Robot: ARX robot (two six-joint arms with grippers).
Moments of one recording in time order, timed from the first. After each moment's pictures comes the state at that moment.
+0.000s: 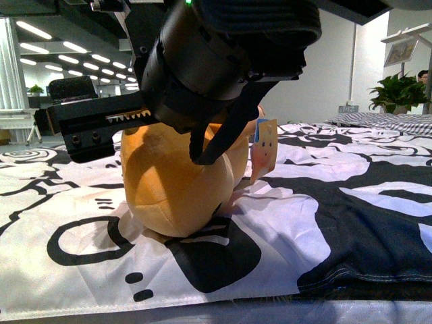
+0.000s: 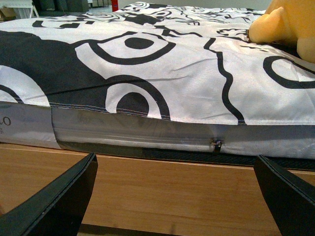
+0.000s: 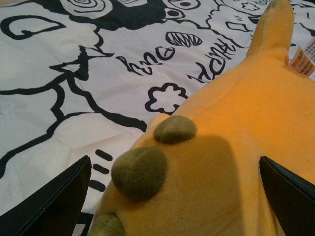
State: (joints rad) left arm 0.00 0.00 0.01 0.00 0.00 -0.01; right arm 0.66 1.72 1.40 0.08 0.24 -0.10
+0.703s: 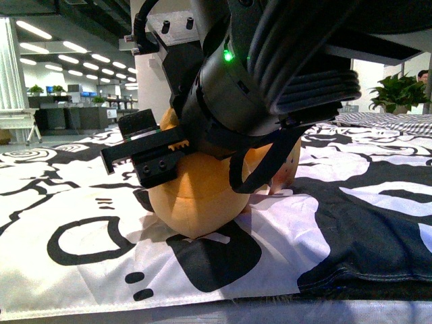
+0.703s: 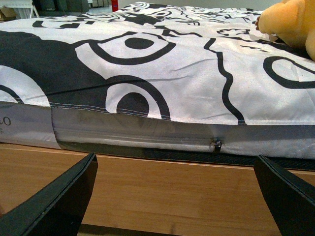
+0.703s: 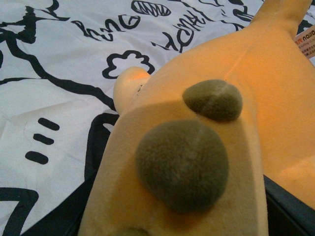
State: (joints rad) left arm 0.00 0.00 0.01 0.00 0.00 -0.01; right arm 0.62 1.71 1.33 0.08 0.32 -0.13
